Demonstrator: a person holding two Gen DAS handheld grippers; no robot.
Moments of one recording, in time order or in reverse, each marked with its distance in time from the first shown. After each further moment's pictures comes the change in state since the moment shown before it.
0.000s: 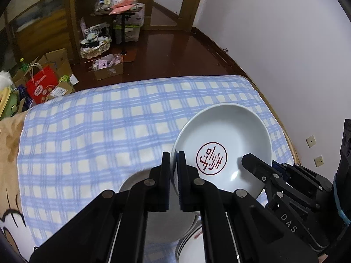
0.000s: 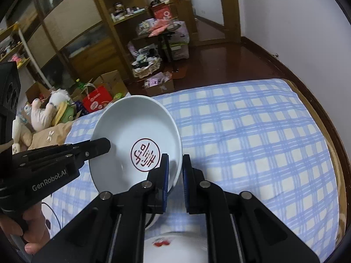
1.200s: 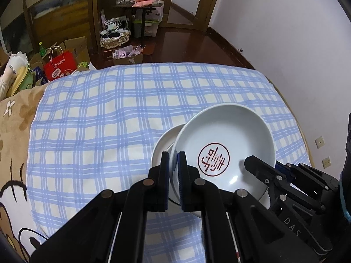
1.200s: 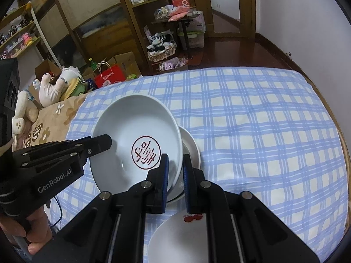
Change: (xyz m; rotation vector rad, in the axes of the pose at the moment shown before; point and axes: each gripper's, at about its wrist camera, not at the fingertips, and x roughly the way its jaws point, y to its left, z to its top) left arm -0.011 0.048 -0.069 -0.054 0.001 0.069; right arm 0.010 0.055 -0.054 -0.076 0.070 0.025
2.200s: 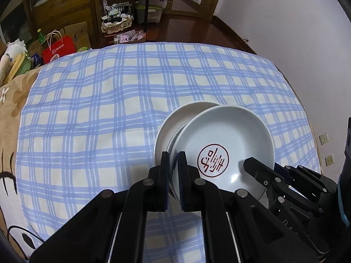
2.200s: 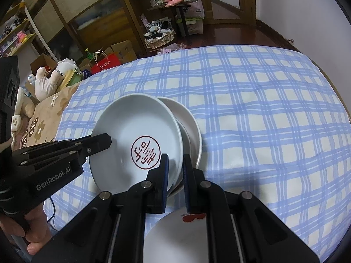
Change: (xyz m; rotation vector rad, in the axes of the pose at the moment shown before) left arm 0.040 0.011 -0.016 -0.021 0.076 0.007; right arm 0.041 -0.010 -0.020 0.027 0.070 0.014
